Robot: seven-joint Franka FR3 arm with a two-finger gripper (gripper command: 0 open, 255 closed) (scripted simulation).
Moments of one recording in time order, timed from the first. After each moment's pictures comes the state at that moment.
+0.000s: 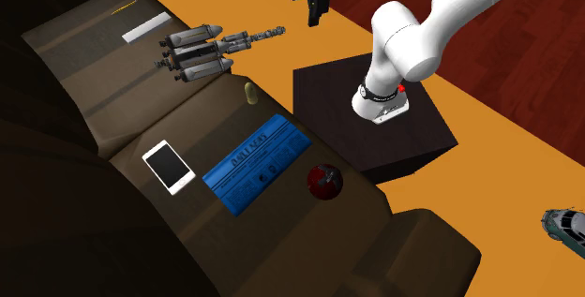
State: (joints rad) arm 0.02 -0.84 -0.07 -2.28 -0.02 1.48 -0.15
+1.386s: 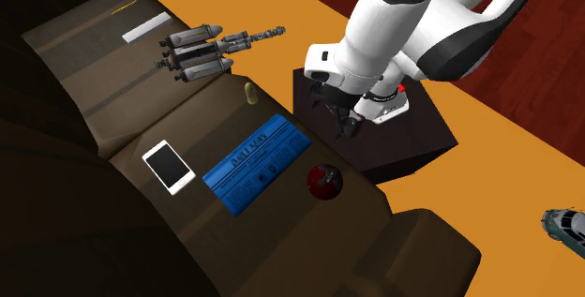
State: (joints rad) arm 0.22 -0.87 0.33 -2.69 0.18 1.99 0.07
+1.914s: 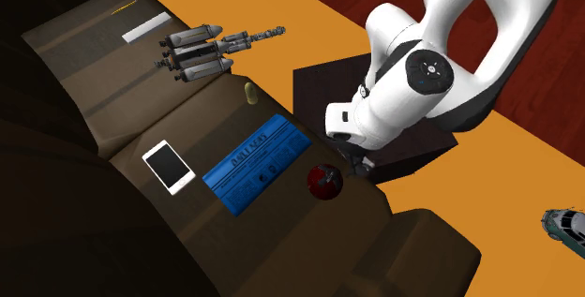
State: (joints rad) arm 0.27 -0.69 0.56 -2.74 0.22 2.27 0.19
